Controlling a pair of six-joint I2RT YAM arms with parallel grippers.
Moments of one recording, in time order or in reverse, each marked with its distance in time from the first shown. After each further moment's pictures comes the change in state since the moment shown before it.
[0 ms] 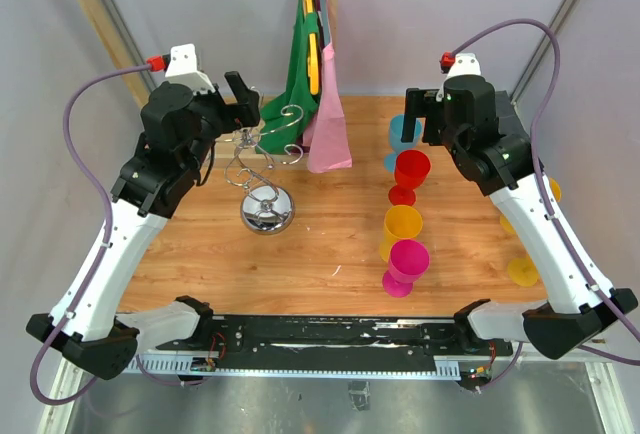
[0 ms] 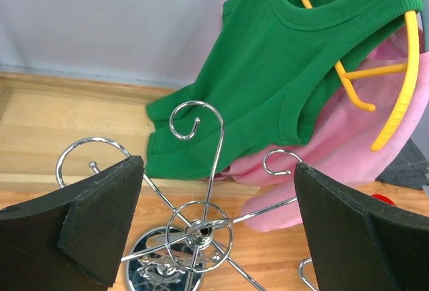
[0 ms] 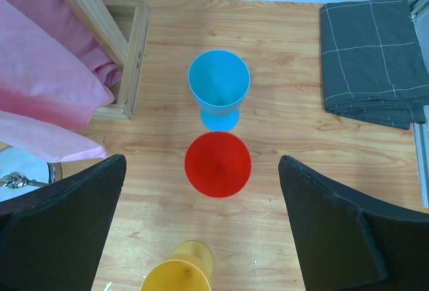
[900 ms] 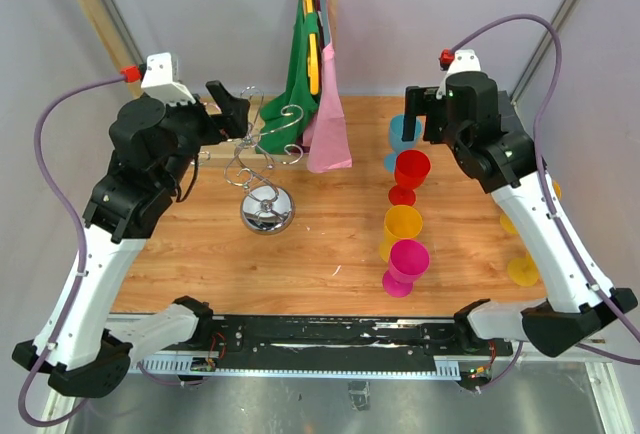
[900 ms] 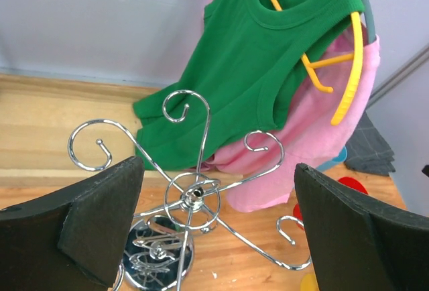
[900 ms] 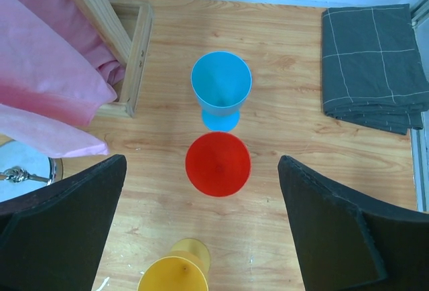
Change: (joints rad) left arm -0.001 -0.093 0.019 -0.081 0.039 -0.033; right arm -0.006 0.004 0.025 -0.020 -0.025 -0.023
